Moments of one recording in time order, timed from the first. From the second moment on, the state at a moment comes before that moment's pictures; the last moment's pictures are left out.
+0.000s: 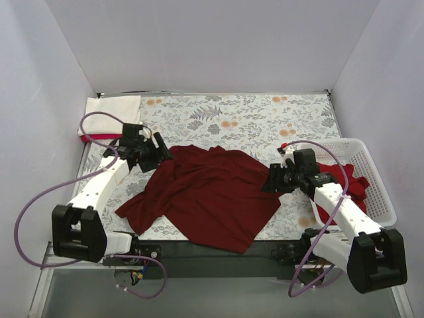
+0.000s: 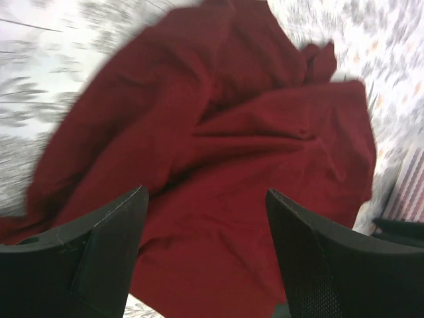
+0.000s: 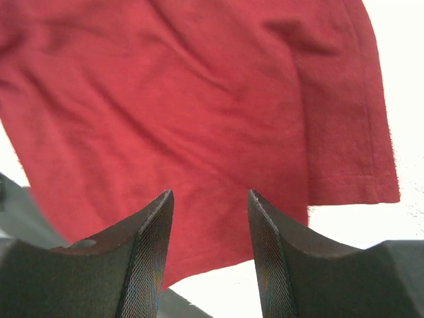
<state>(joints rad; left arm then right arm) -0.11 1.24 0.93 -0.56 0.22 -0.61 0.22 1.02 0.58 -0.46 -0.46 0.23</state>
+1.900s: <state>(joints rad) -0.16 1.21 0.81 -0.46 -0.03 -0.64 0.50 1.46 0.79 -0.30 -0.27 0.23</state>
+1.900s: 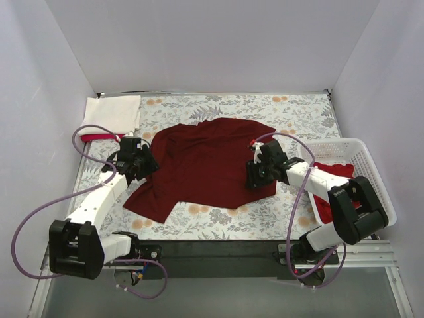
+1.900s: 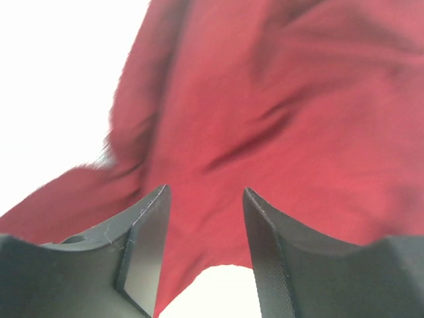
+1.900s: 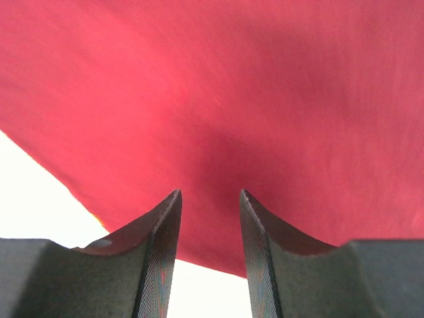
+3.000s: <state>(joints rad) -0.04 1.46 0.75 -0.47 -0.09 -0.63 0.20 1.43 0.67 -0.22 -0.25 0.24</state>
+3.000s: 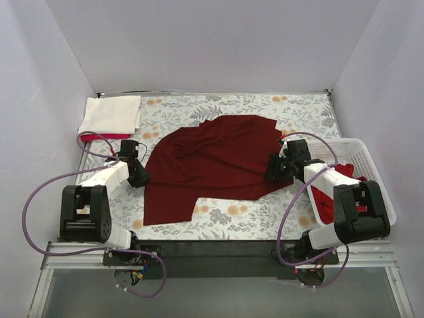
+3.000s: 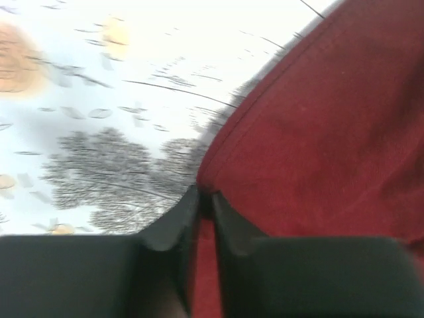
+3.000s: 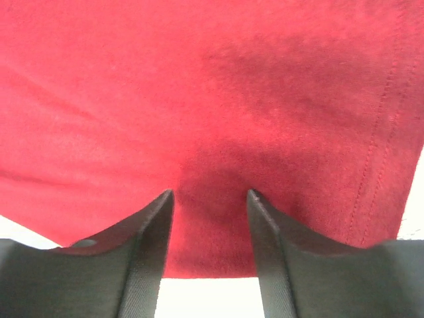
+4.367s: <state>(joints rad) -0.04 1.06 0.63 -0.39 0.10 -0.60 0.24 1.11 0.38 -0.10 -0.11 0.68</state>
